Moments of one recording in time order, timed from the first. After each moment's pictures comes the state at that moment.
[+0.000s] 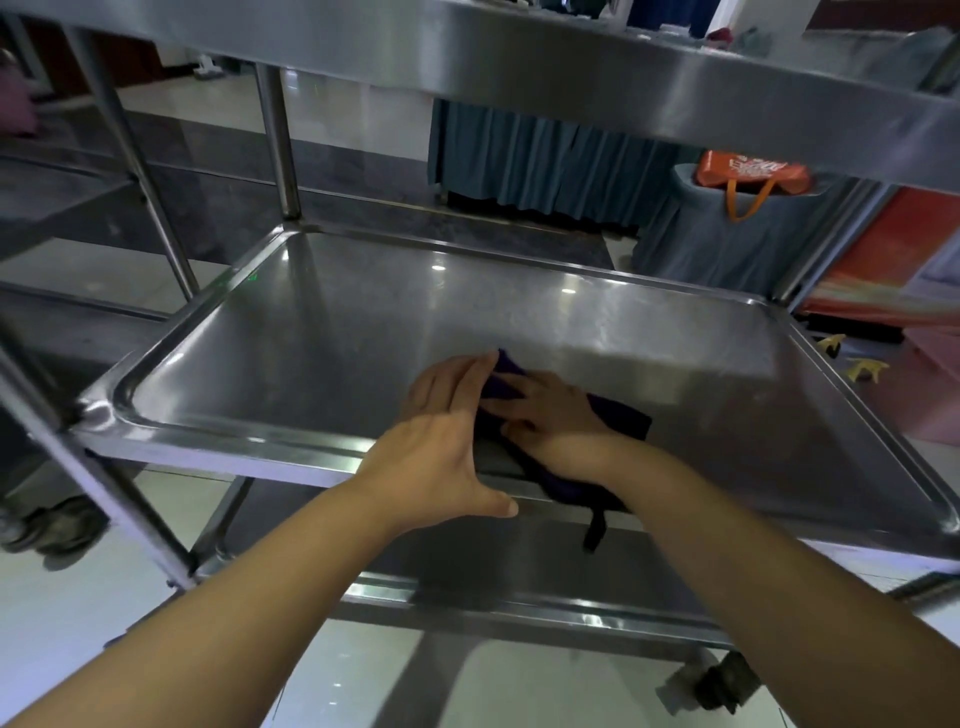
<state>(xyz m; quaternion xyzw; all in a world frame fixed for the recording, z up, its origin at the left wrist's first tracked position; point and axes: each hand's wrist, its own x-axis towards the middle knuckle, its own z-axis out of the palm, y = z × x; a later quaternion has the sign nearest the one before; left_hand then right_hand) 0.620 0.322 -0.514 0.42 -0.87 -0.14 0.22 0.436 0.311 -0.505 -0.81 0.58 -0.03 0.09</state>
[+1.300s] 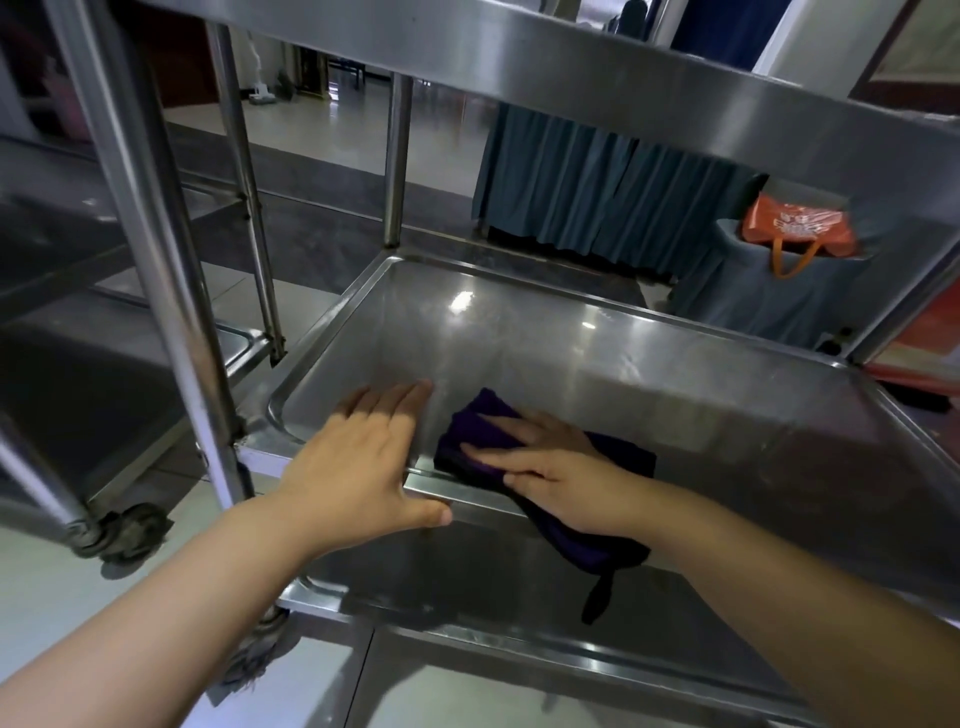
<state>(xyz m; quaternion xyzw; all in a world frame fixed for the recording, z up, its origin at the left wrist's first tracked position) 0.798 0.285 -0.523 0.49 -0.86 0.06 0.14 0.565 0.302 -0.494 -0.84 0.52 0.00 0.15</state>
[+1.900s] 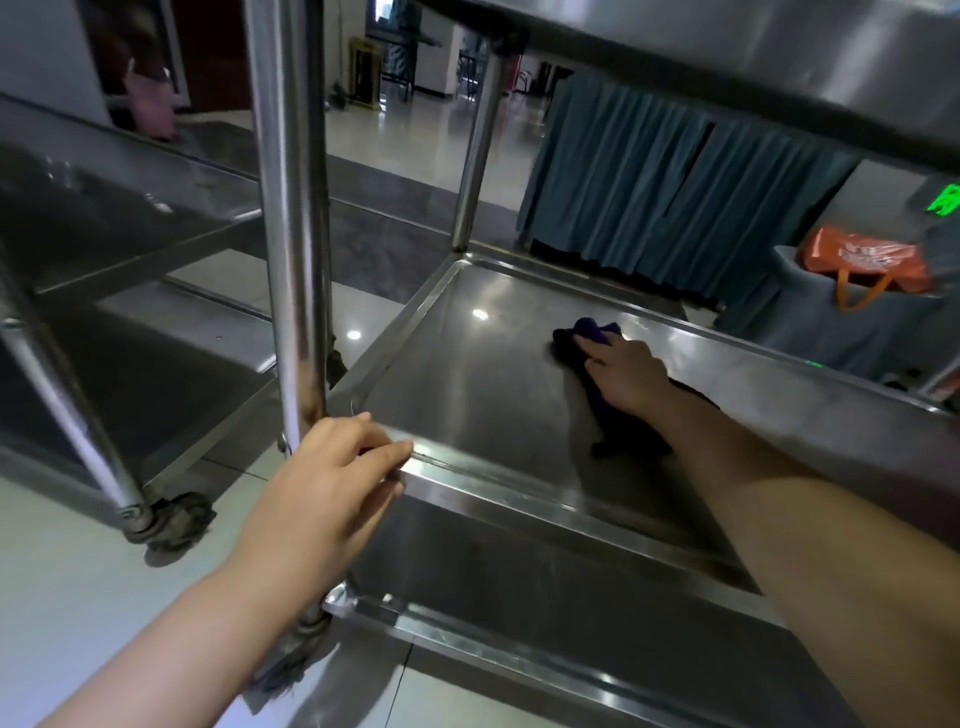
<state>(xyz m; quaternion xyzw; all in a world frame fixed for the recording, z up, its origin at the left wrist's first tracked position) 0.880 0.294 -0.566 0.44 -0.81 0.05 0.39 0.562 0.146 -0.508 -0.71 0.70 -0.03 -0.03</state>
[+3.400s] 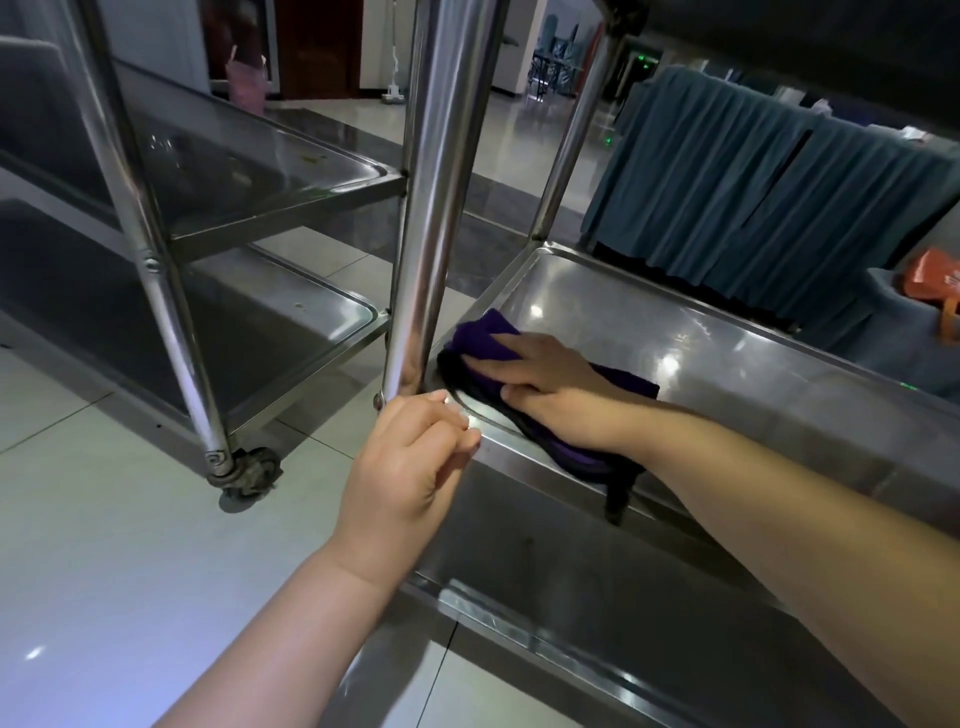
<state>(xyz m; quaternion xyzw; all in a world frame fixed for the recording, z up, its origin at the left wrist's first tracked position) 0.879 0.296 -0.600 0.42 -0.69 0.07 0.59 0.717 0.206 -0.512 -0.91 0.41 -0.05 0.12</state>
